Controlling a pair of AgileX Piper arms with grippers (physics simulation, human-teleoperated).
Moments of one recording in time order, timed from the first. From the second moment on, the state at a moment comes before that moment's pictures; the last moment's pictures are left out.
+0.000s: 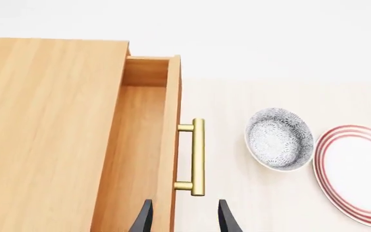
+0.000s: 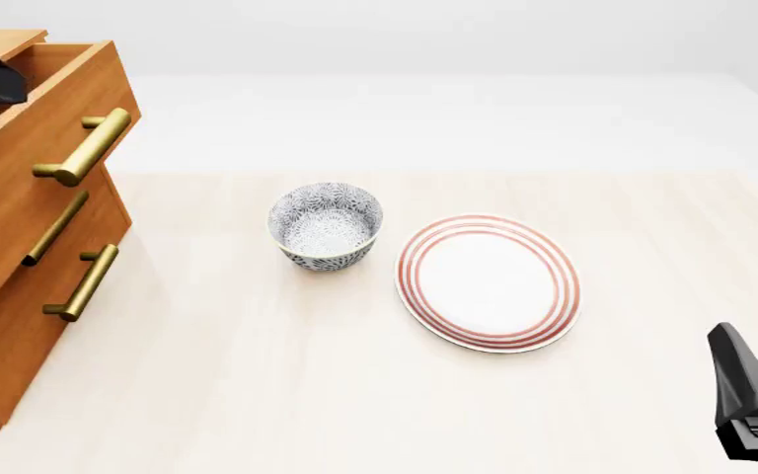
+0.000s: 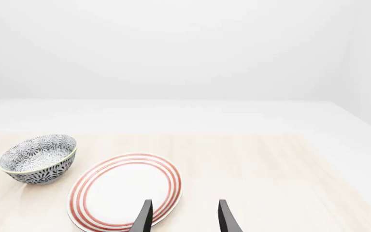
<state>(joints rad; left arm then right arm) 0.04 1.06 -1.30 0.92 0.01 0.00 0.01 0.00 0.00 -0.01</state>
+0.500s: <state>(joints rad) 0.07 1.03 -1.23 0.89 -0.01 0.00 0.01 0.00 0.00 -0.01</state>
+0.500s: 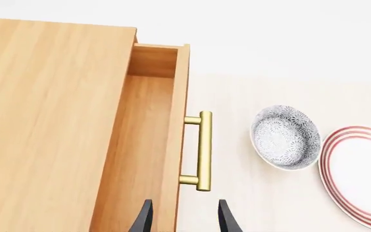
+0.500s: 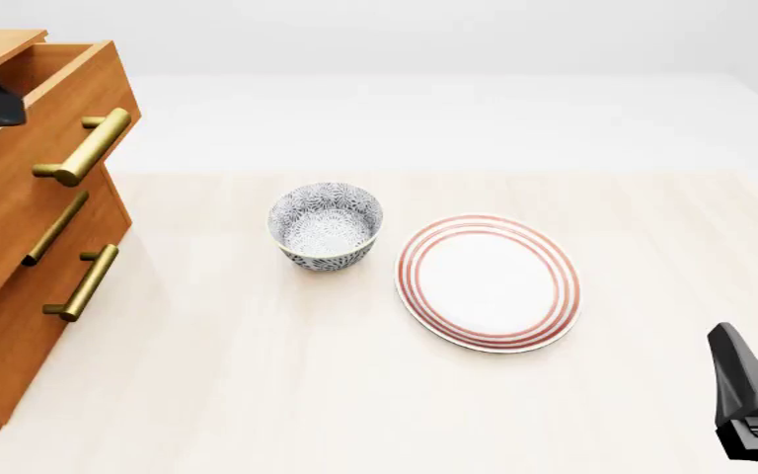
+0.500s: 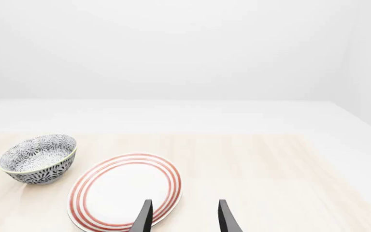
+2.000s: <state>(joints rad) 0.07 1.08 -1.07 0.72 -0.06 0.00 0.01 0.00 0.00 -0.01</state>
